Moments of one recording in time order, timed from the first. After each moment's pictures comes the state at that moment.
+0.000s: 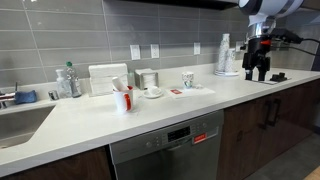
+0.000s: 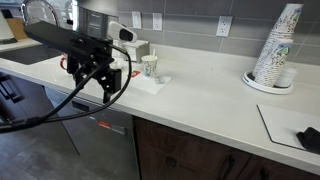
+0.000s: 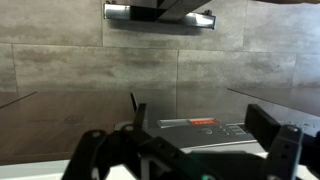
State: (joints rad) arm -0.08 -0.26 -0.37 -2.39 0.01 1.92 -0.51
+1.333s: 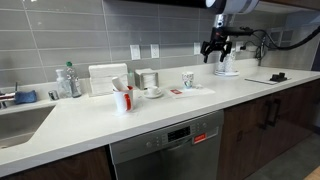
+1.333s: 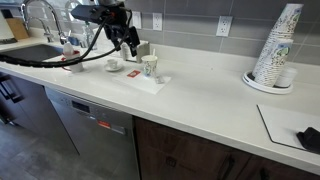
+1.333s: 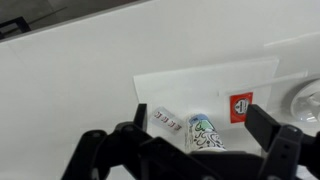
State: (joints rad) arm -0.09 -0.09 -0.13 -2.17 0.01 2.33 -0.01
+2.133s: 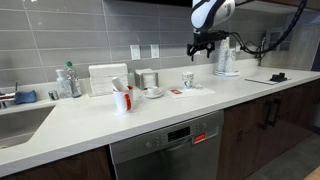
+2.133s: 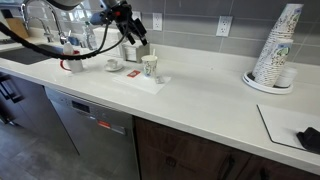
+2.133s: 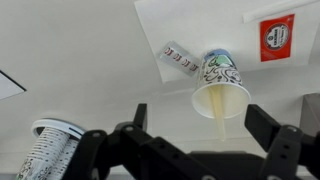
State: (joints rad) arm -0.05 0.10 -0.08 -1.98 -0.42 2.49 0.50
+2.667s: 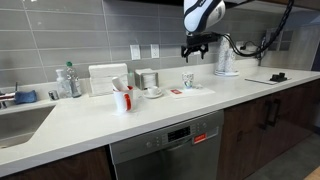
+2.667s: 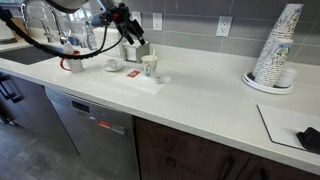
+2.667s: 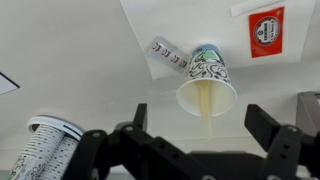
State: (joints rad) arm 0.00 0.16 -0.08 -1.91 -0.46 2.46 0.57
